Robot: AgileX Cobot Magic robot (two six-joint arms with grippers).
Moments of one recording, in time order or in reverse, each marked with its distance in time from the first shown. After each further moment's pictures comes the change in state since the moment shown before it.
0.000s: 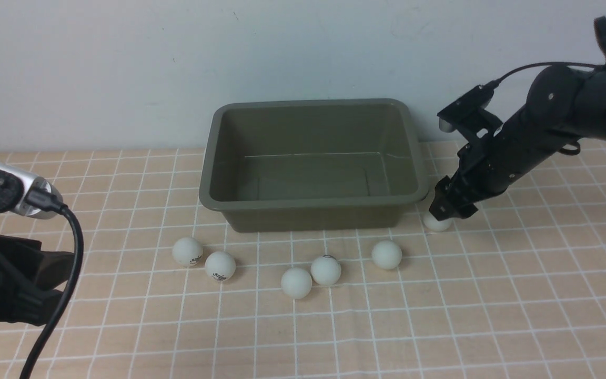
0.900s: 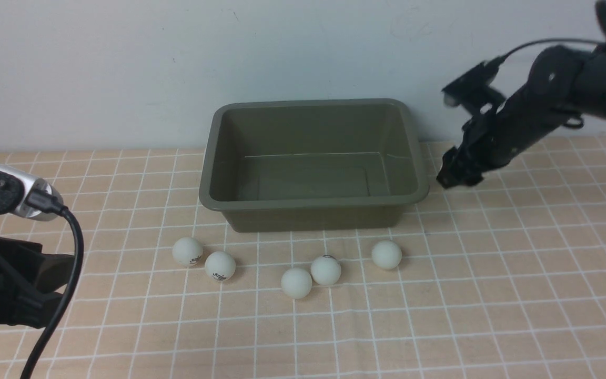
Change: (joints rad) right arm -0.035 0.015 -0.177 -0.067 0.046 0.091; left arm 0.000 0.000 -0.001 0.000 0.020 0.000
